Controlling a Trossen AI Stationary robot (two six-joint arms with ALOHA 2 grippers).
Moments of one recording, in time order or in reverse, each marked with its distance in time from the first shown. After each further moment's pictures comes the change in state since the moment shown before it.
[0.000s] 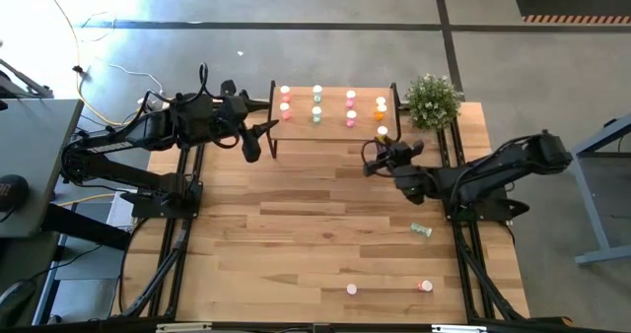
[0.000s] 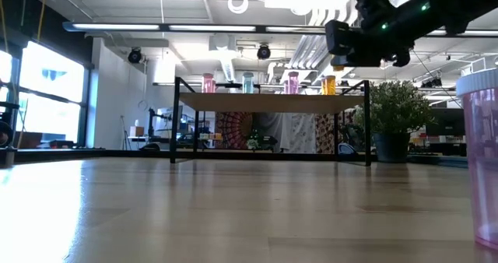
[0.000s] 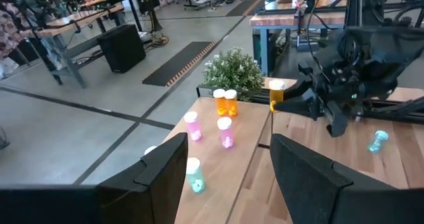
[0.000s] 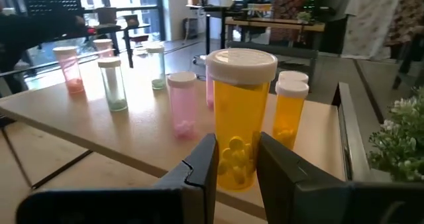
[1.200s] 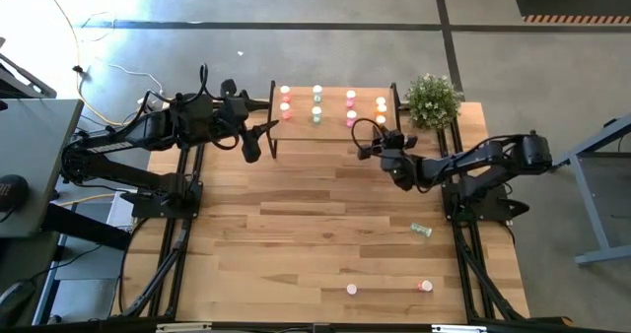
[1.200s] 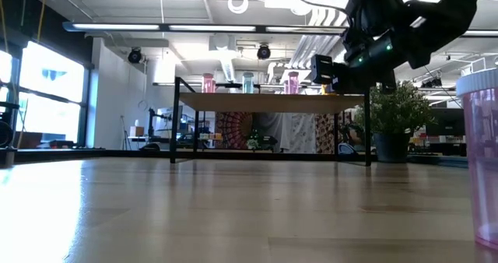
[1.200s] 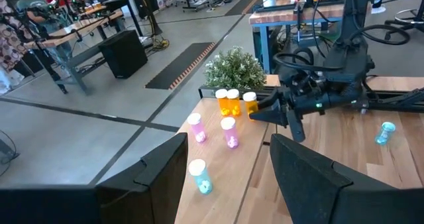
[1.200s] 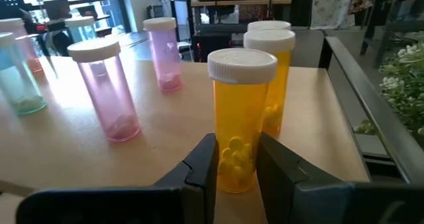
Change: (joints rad) left arm 0.000 0.000 0.000 0.002 0.000 0.060; right arm -0.224 0.174 0.004 0.076 -0.113 0.148
